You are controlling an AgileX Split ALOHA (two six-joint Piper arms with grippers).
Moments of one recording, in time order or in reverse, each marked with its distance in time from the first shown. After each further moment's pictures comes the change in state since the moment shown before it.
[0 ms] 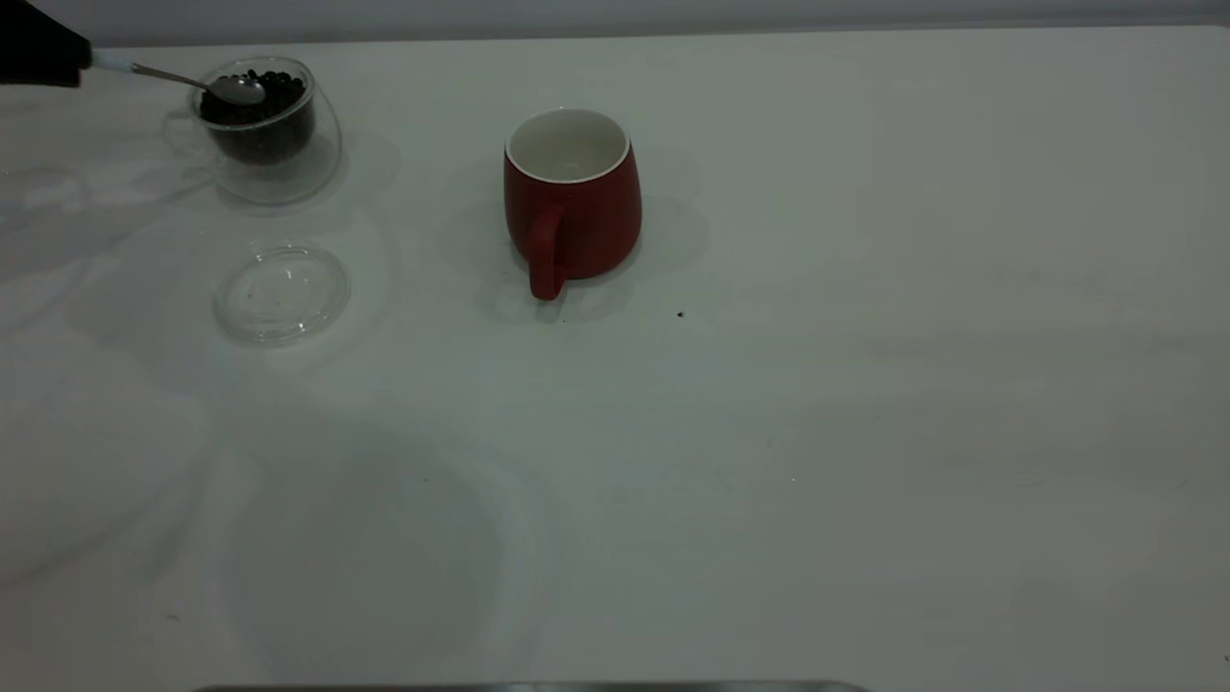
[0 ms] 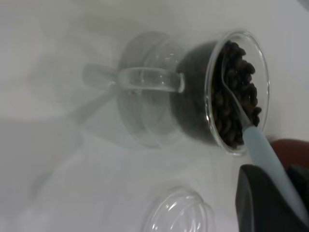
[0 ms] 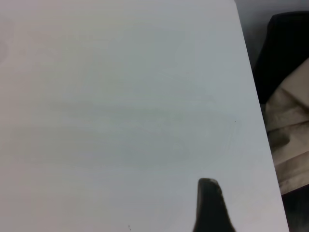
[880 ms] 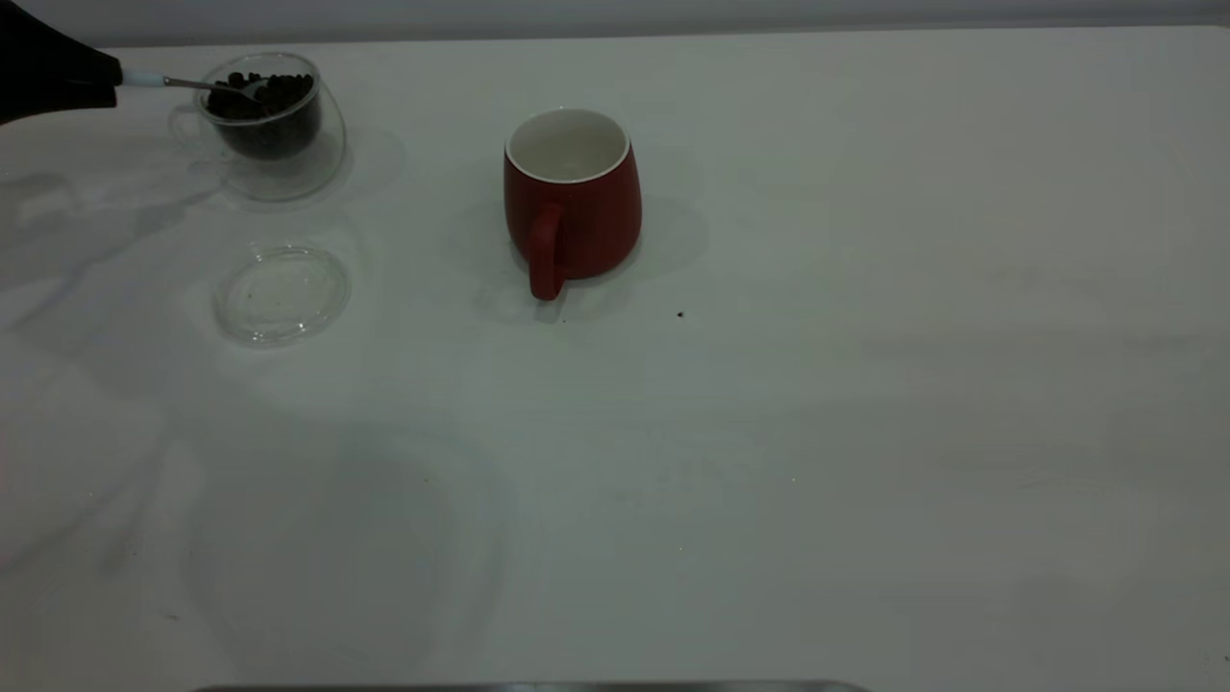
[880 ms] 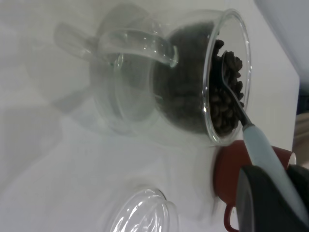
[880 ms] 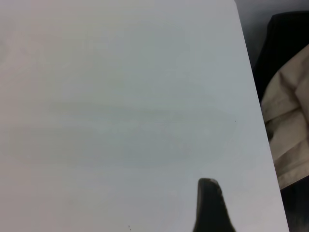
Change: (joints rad) left arm 0.028 0.084 -0.001 -0.135 0.113 0.016; right arm 0.000 0.000 0.000 0.000 0.000 0.000
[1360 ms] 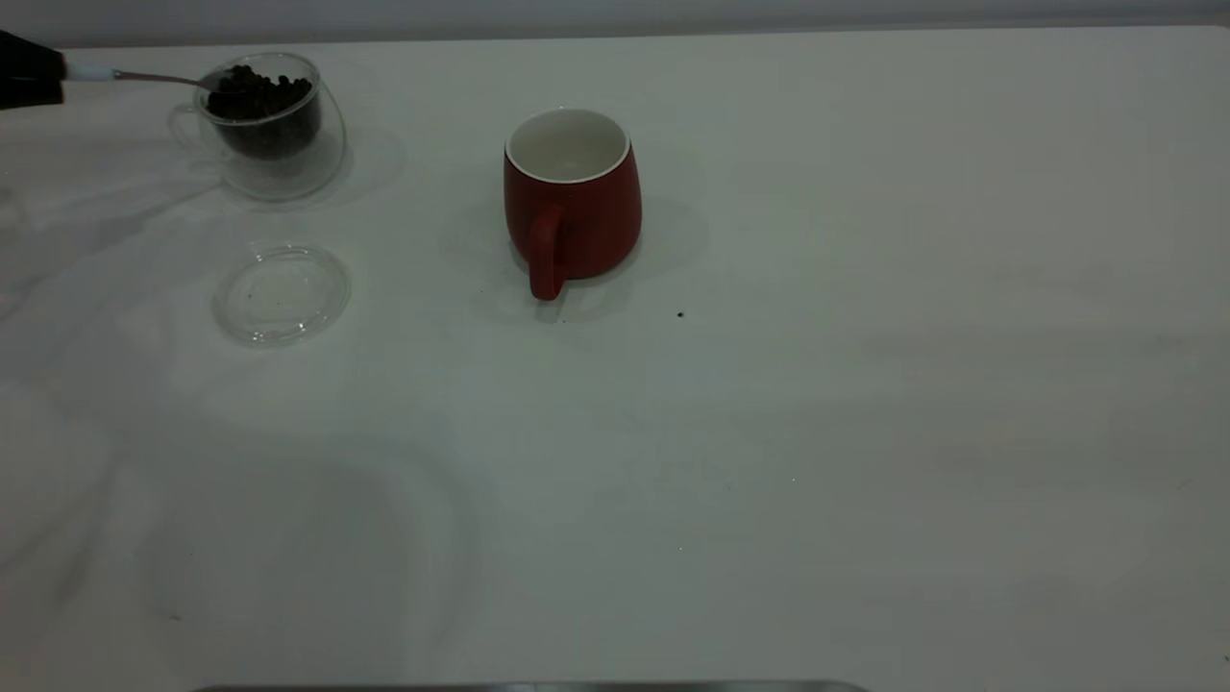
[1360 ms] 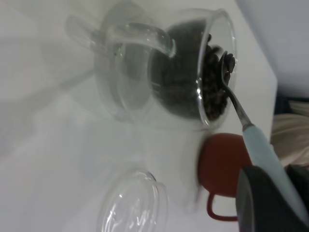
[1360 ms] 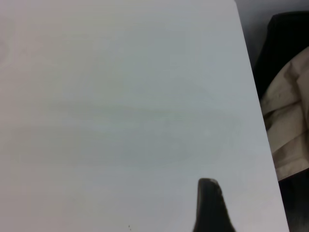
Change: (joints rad) left arm 0.083 0.000 0.000 0.001 0.102 0.001; right arm 0.000 0.000 0.000 0.000 0.000 0.000
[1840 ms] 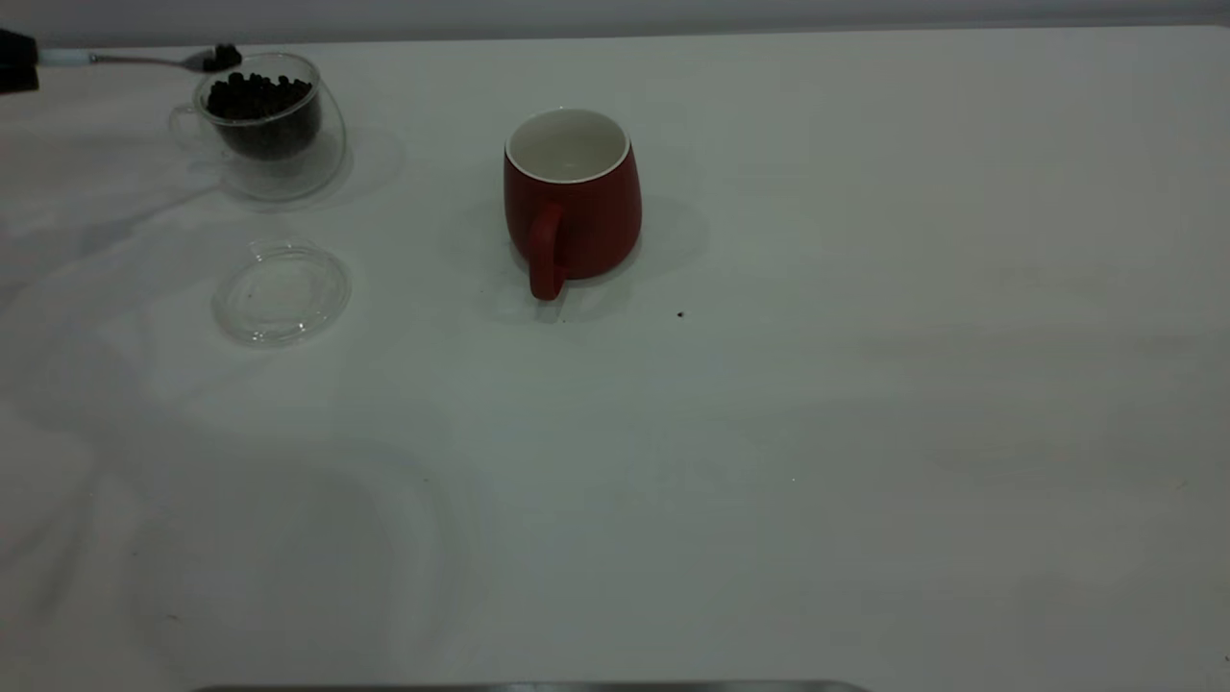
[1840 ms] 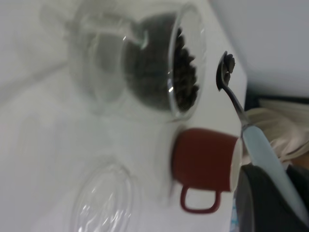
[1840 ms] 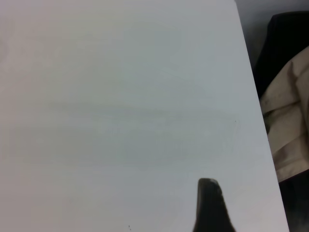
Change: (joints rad) left arm 0.024 0.000 0.000 -0.043 0.071 0.006; right arm 0.000 0.000 0.000 0.000 0.000 0.000
